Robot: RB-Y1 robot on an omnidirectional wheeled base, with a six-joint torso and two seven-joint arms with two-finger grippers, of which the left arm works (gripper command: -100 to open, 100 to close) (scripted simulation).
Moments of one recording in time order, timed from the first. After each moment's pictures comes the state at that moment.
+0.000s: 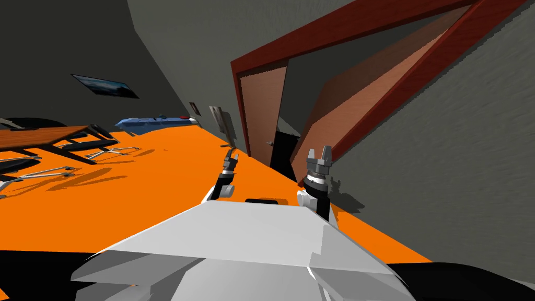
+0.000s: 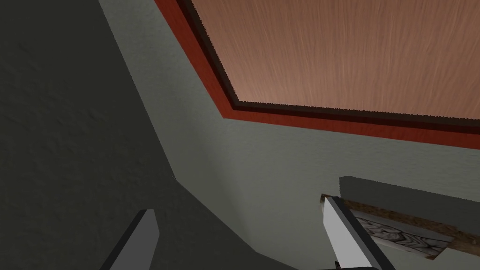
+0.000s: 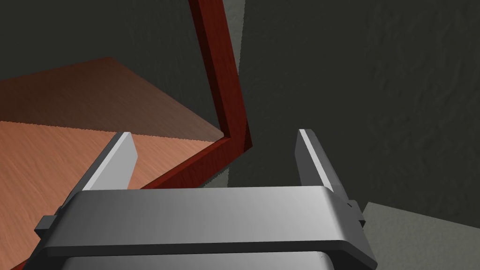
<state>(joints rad) 0.30 0.09 -0.02 -1.80 0.02 -0.61 0.07</state>
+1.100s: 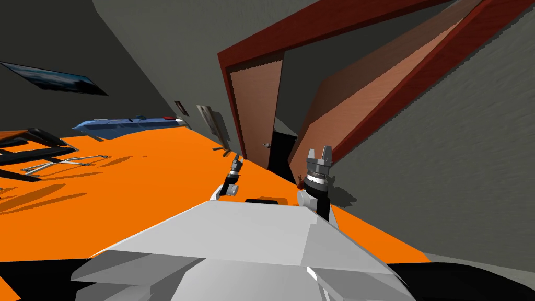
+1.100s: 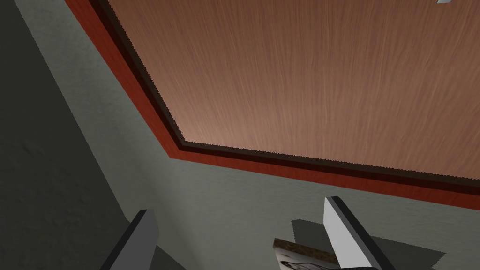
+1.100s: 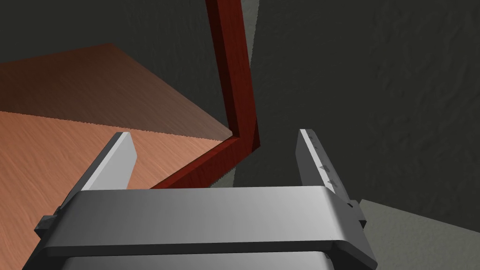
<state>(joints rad) 0.18 0.10 -0.06 -1.51 0.02 -0.66 0.09</state>
